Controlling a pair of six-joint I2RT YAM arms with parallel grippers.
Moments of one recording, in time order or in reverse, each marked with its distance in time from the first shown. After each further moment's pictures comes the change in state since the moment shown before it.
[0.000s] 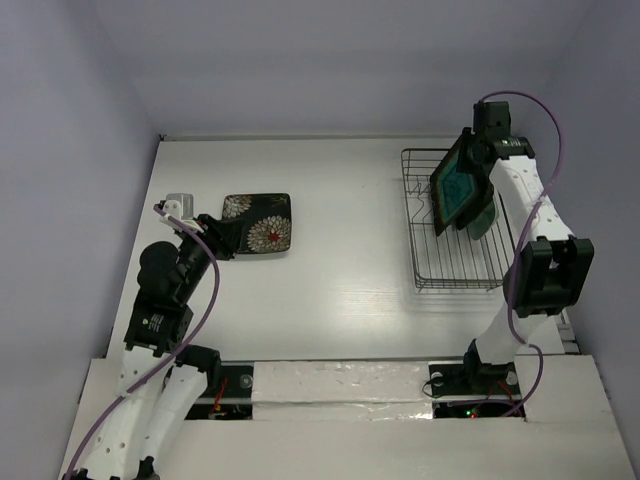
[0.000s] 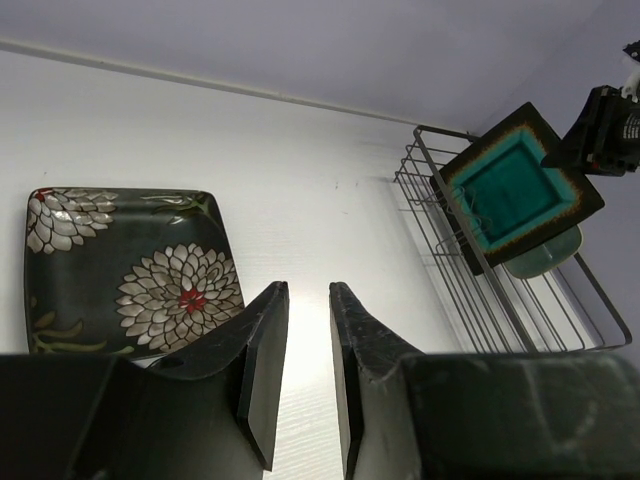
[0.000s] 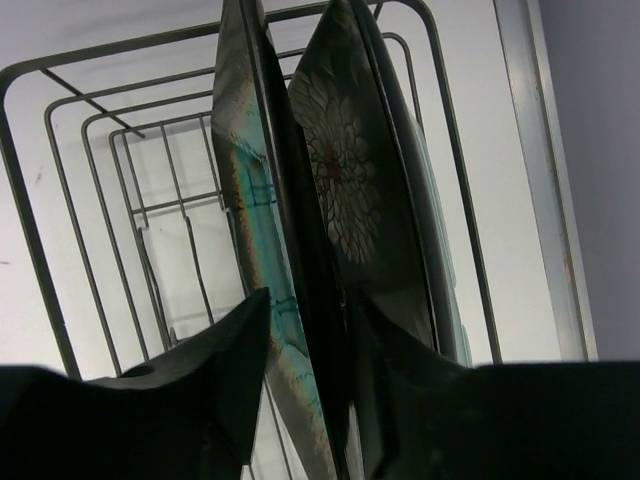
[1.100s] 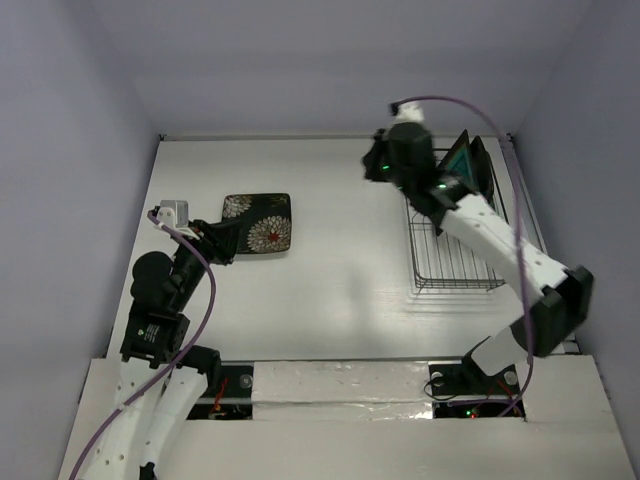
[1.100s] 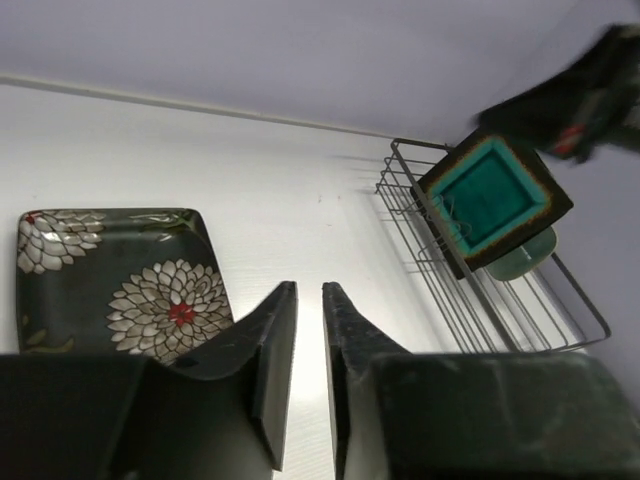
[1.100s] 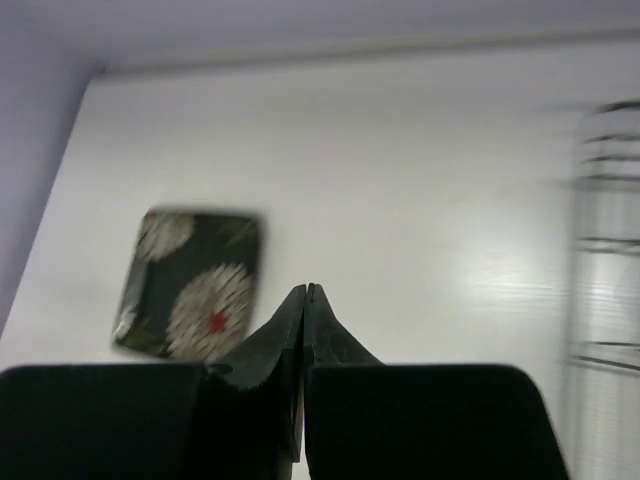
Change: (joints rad) left arm 0.000 -0.063 -0.002 -0.001 0.026 0.000; right arm 0.641 -0.116 -0.116 0.362 -0.024 0.328
